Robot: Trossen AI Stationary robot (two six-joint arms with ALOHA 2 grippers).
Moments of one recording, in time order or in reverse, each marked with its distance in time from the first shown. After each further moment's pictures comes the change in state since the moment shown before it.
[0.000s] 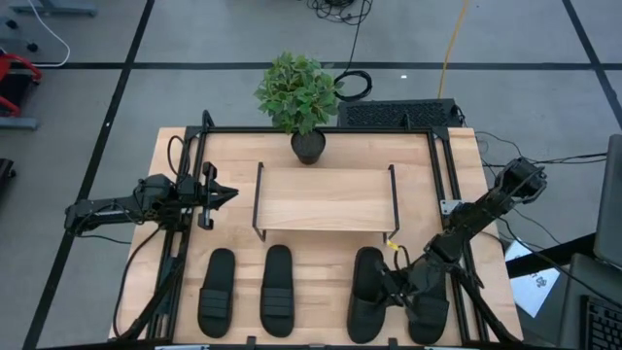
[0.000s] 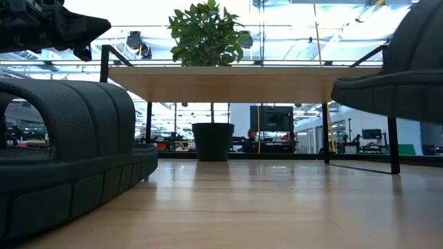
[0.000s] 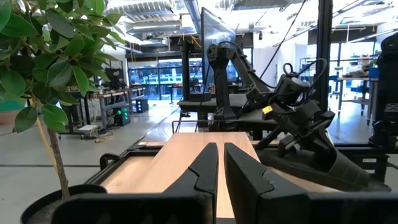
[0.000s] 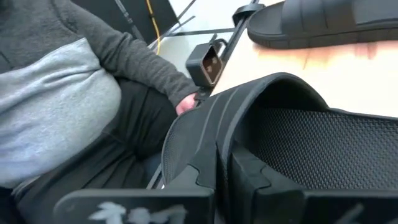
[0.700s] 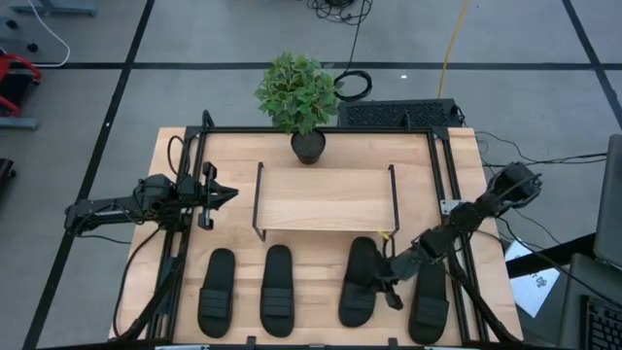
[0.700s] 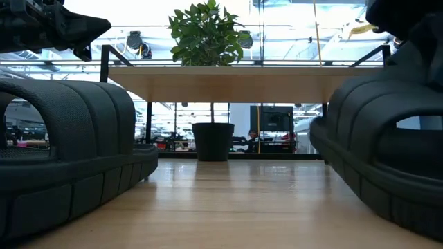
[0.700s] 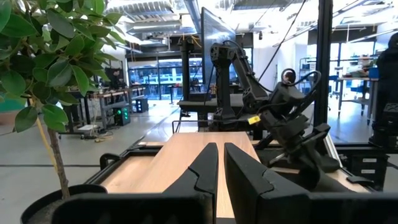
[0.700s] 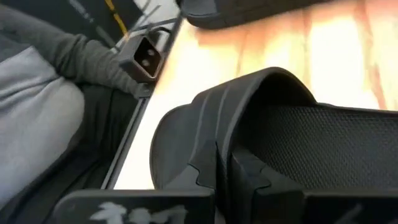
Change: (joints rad) left arm 0.000 0.000 0.000 0.000 0.000 0.000; right arm -0.141 0.084 0.002 -0.025 -0.052 0.066
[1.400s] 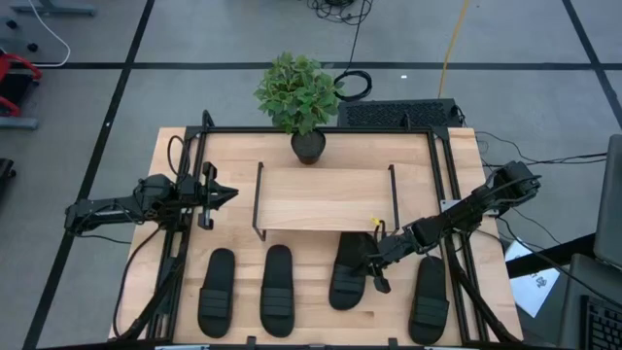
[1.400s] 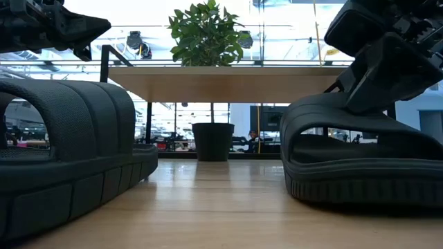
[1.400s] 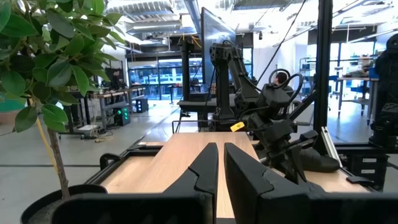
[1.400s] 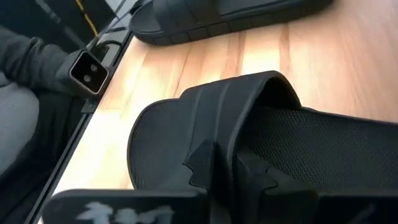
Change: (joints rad) left arm 0.000 0.000 0.000 0.000 0.000 0.000; right arm -0.170 0.000 0.000 -0.047 -0.027 -0.144
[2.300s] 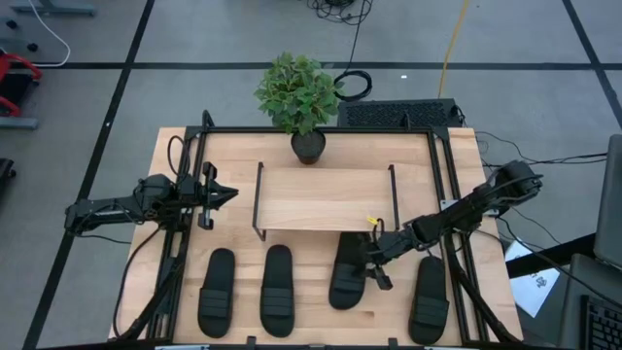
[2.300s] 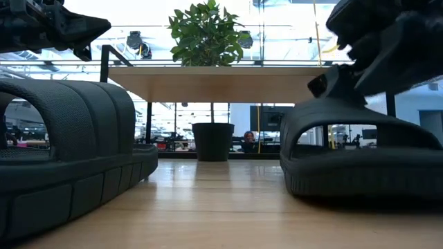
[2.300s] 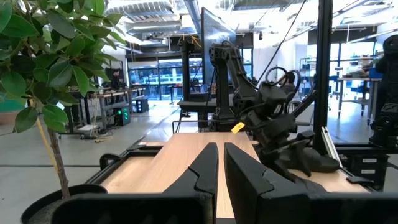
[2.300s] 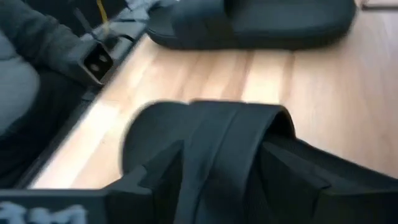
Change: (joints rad) left arm 0.000 0.000 0.000 0.000 0.000 0.000; right arm -0.017 -0.032 -0.002 0.031 -0.069 -0.169
